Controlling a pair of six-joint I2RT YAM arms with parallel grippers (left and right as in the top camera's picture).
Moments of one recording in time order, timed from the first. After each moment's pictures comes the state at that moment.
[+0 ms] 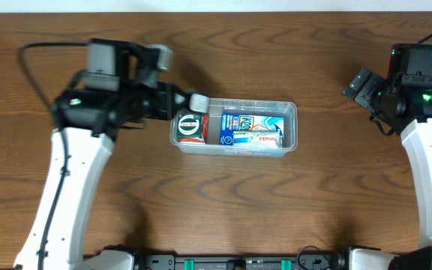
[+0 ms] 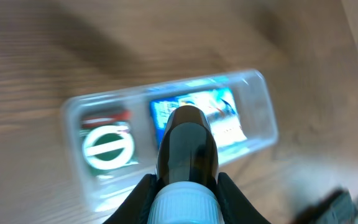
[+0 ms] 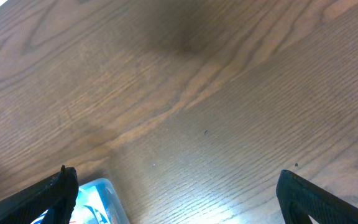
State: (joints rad) left arm -0.21 1.42 1.45 -0.98 0.48 -0.12; right arm -0.08 1.46 1.33 -0.89 0.09 0.53
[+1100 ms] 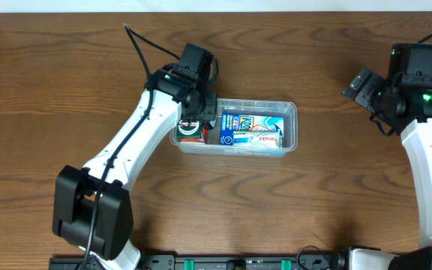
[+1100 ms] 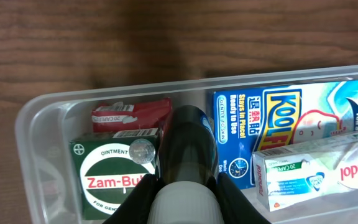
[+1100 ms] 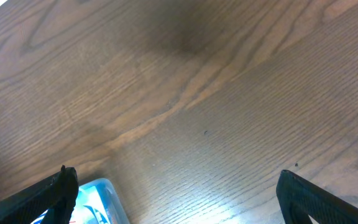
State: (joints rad) left arm -0.42 1.78 1.44 -0.89 0.07 -0.31; right arm -0.08 1.46 1.33 -0.89 0.09 0.53
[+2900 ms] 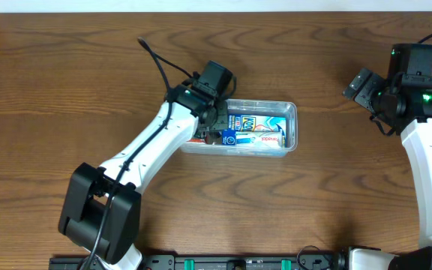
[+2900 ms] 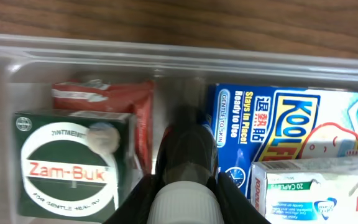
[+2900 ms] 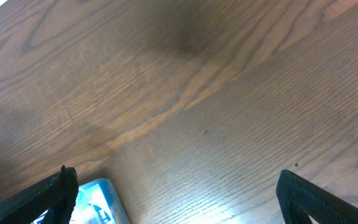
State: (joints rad) left arm -0.53 1.78 1.35 -0.80 -0.03 -0.54; right arm -0.08 1.46 1.33 -0.89 0.09 0.53
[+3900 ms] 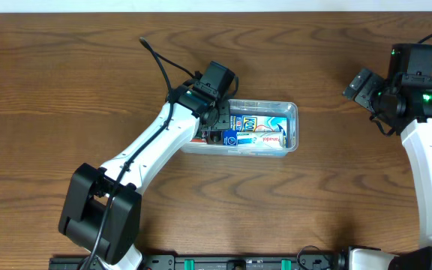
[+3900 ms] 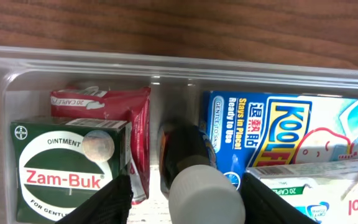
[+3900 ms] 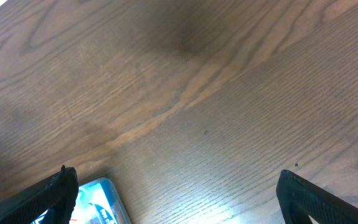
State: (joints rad) left arm -0.54 1.78 1.35 -0.77 -0.04 -0.54; right arm -0.08 1.46 1.33 -0.89 0.09 0.53
